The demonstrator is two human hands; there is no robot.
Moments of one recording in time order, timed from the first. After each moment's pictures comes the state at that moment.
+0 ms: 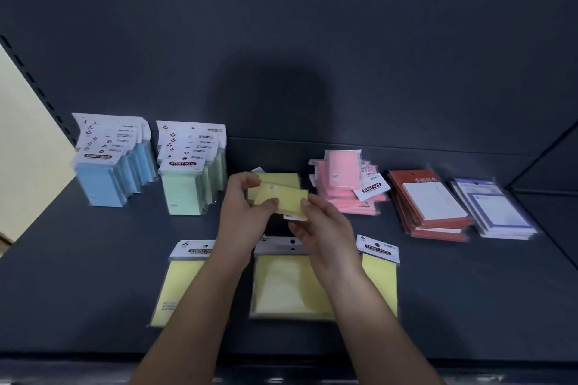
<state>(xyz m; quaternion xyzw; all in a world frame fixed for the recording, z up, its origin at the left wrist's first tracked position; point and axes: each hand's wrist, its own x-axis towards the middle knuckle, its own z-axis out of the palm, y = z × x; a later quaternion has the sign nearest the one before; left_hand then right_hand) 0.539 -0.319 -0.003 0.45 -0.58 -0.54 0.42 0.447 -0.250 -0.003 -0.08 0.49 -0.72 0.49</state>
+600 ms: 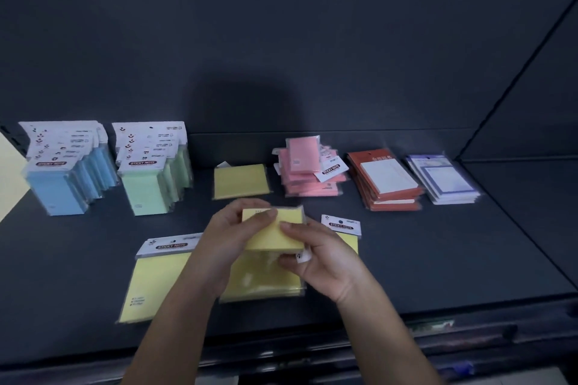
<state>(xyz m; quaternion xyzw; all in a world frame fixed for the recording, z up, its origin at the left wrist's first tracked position) 0.548 -0.262 0.015 0.37 -0.53 -0.71 0.27 0.433 -0.178 0.007 -0.15 0.43 -0.63 0.63</state>
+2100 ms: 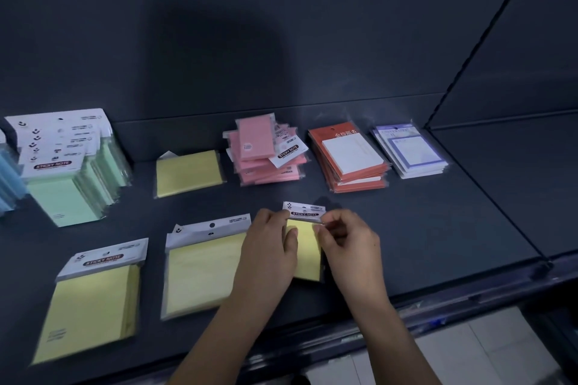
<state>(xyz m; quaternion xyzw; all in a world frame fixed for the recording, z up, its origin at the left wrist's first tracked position) 0.458 -0.215 -0.044 0.35 -0.86 -0.31 0.22 0.370 -0.127 -0.041 -0.28 0.82 -0.49 0.11</state>
